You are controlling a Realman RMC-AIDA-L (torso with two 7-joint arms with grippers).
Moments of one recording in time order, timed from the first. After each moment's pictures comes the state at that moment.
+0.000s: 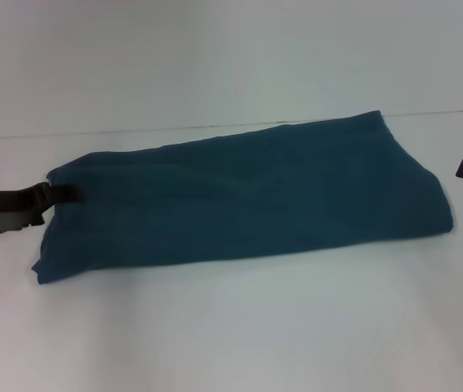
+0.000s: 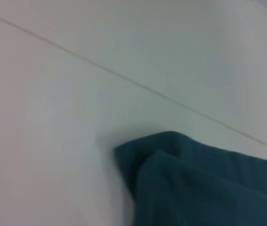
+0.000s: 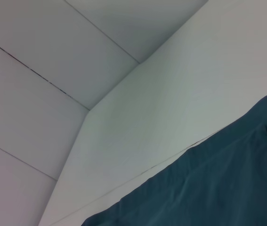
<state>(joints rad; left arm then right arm) -0.69 -2.08 0.72 0.74 2.47 0.95 -2.67 0.38 1.91 -0.55 -0.65 -1.84 -1.41 2.14</state>
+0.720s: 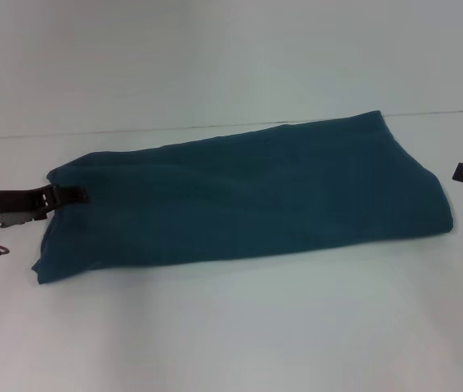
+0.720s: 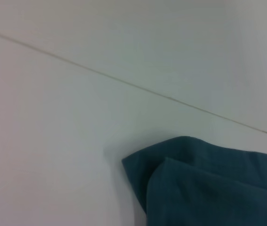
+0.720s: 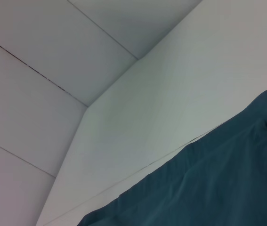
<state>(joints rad) -0.72 -2.10 0.74 0.70 2.52 0.83 -2.62 0.38 1.91 -0.55 -0.64 -1.86 -1.40 2.14</state>
